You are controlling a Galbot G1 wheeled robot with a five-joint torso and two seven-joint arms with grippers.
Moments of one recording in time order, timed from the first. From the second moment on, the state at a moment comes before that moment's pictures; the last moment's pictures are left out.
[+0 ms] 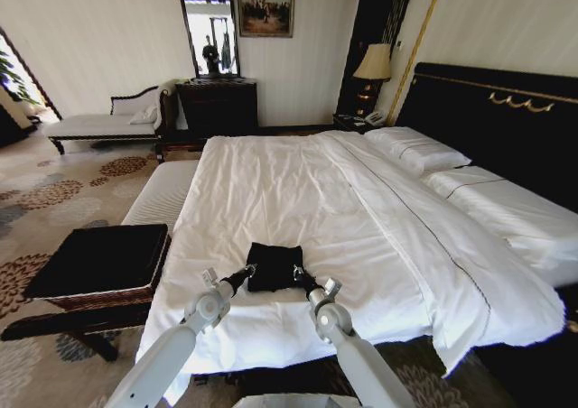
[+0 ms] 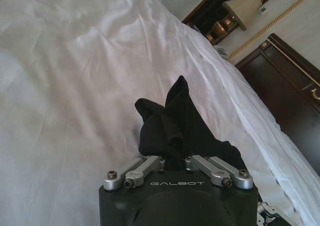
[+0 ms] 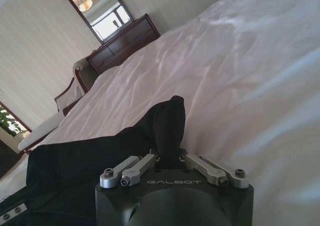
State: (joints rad) left arm 1.07 -1.06 -0.09 -1.69 -1.29 0.25 -0.11; right arm -1.14 1.33 0.12 1.60 0.82 -0.03 0.16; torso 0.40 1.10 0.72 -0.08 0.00
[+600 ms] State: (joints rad) left arm 1.11 -1.03 -0.15 -1.86 -1.31 0.25 -0.18; right arm -1.14 1.32 0.09 1.69 0.71 0.04 0.17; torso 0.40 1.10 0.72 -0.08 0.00
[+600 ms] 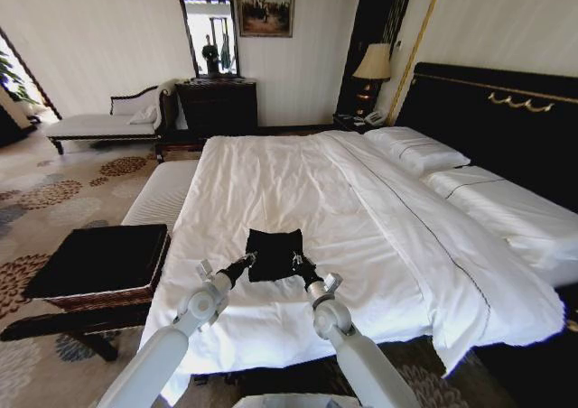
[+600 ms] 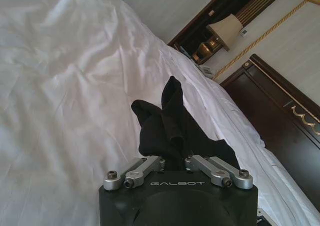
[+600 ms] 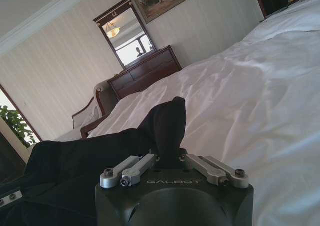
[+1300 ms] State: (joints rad) left arm 1.16 -1.03 -0.19 -1.90 -1.30 0.26 -0.19; right arm -1.16 1.34 0.09 1.69 0.69 0.06 0.16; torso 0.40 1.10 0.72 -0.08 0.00
